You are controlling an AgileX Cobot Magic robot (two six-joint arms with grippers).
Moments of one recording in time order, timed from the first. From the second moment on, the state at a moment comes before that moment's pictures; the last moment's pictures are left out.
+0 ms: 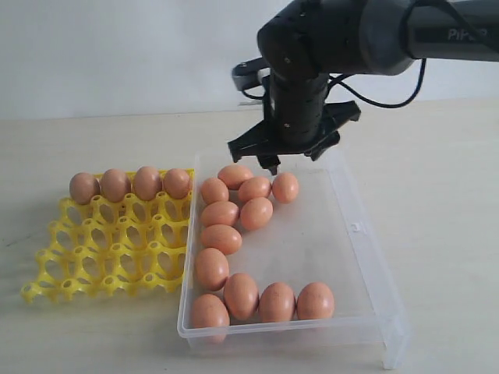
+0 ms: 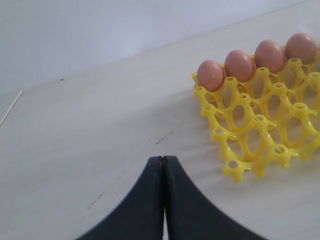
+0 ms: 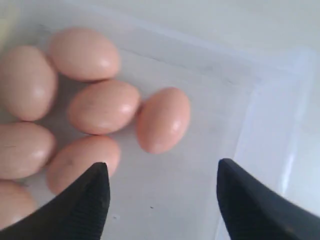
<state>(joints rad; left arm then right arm) -0.02 0.01 0.00 0.03 0.37 0.21 0.62 2.05 -1.62 -0.34 0.95 0.48</state>
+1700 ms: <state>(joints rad) -0.02 0.01 0.00 0.03 0.37 0.21 0.87 2.24 -1.61 -0.09 -0.21 -0.05</state>
